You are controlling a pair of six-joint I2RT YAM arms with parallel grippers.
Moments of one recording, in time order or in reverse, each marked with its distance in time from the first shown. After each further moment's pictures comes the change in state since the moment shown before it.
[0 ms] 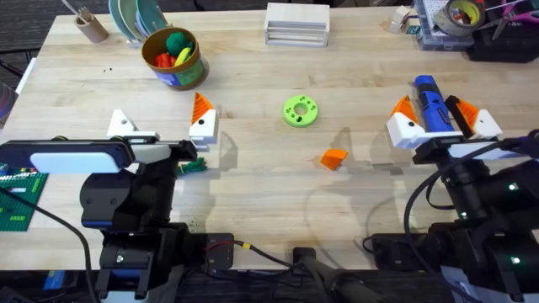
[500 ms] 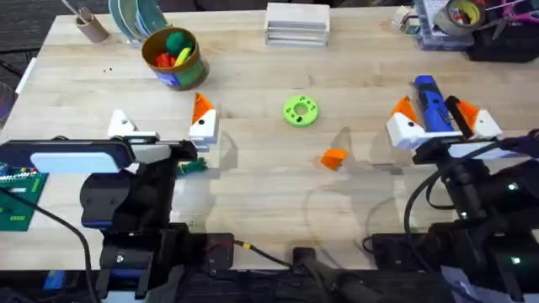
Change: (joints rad) left arm 0.000 0.000 0.000 0.000 0.002 0.000; right arm 0.000 0.000 0.000 -0.009 0.000 0.004
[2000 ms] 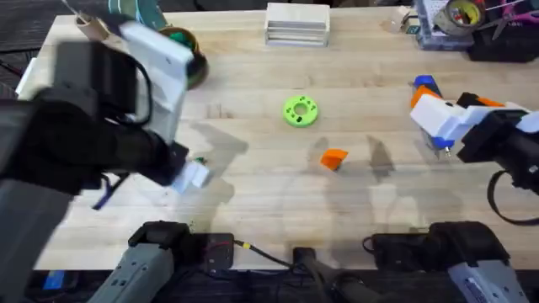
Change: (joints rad) left arm -0.046 0.862 0.821 -1.191 -0.036 0.433; right arm 0.000 0.355 0.608 -0.580 -0.132 0.154
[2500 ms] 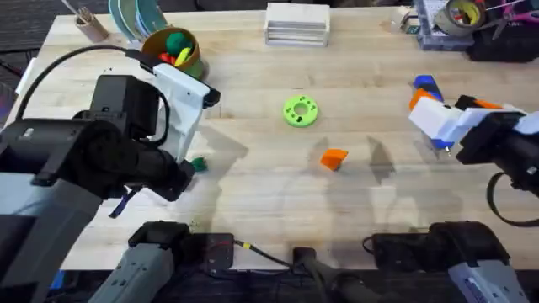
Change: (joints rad) left arm 0.000 0.000 -0.144 0.021 -0.015 0.044; right arm 0.000 0.000 0.000 -0.017 -0.003 0.000
